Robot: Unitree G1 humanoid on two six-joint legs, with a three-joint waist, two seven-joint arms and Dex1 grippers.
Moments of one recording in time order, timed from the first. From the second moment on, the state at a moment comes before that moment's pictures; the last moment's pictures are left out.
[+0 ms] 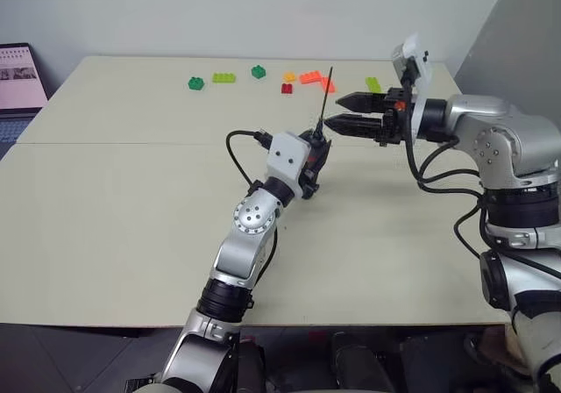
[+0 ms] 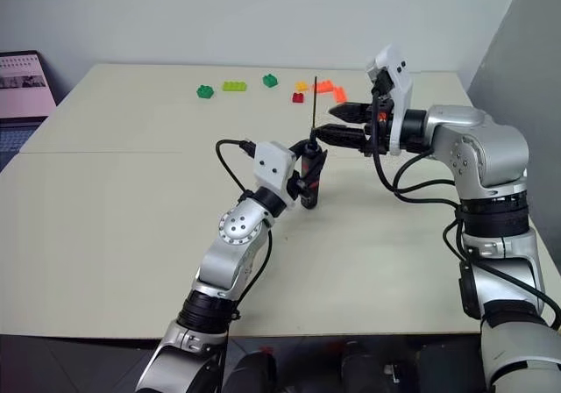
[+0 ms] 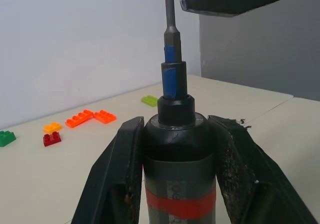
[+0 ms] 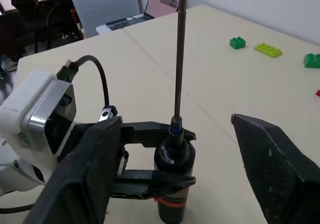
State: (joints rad) left arm -0.52 0.05 -0.18 0.04 -0.01 0.09 -0.28; right arm -0.98 -0.58 0.02 0.04 0.49 0.89 0.94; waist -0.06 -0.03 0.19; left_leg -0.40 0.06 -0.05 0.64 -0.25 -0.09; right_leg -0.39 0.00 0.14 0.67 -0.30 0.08
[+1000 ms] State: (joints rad) left arm -1.02 0.34 -0.53 0.56 0.40 -0.11 -0.84; right arm -0.29 -1.13 -0.27 -0.61 0.56 0.88 0.98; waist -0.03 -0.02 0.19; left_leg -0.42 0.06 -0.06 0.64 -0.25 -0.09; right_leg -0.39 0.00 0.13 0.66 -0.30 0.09
